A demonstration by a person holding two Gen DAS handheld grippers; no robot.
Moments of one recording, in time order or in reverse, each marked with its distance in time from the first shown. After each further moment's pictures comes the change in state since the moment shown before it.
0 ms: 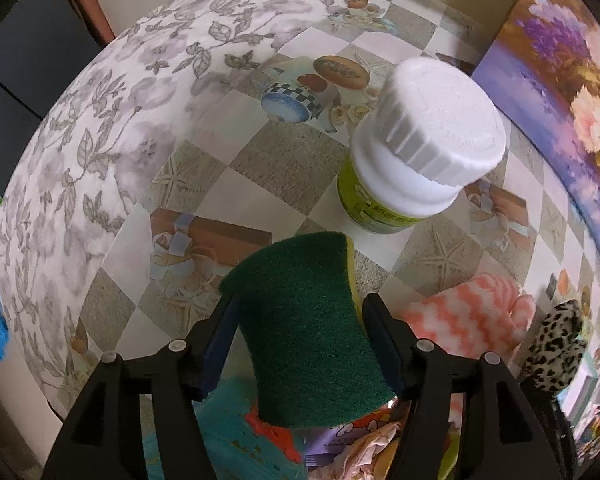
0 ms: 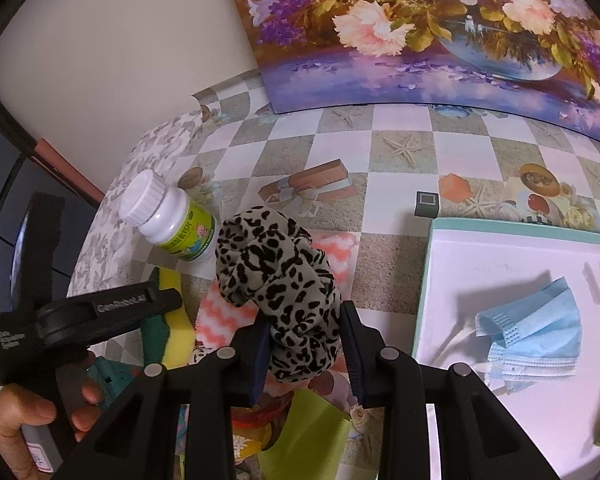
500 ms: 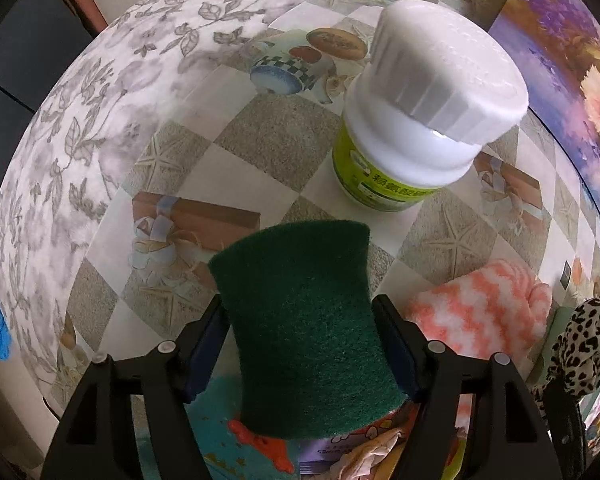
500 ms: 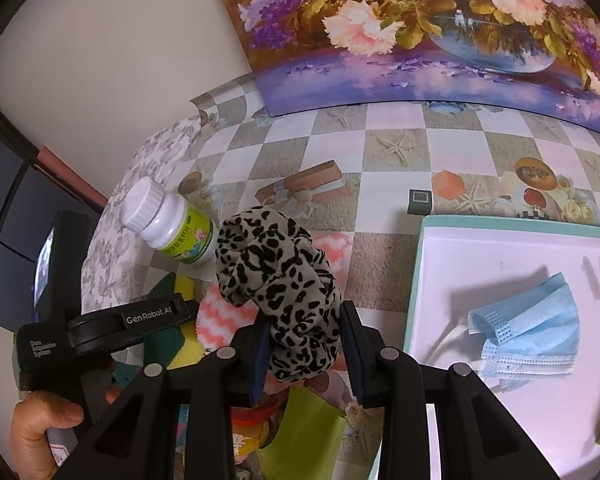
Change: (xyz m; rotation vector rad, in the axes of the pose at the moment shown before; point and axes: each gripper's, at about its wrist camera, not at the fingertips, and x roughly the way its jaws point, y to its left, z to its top) left arm 0.026 -0.013 -0.003 0.005 0.047 0.008; right arm -0.004 -0.008 0.002 0.021 0.005 0.021
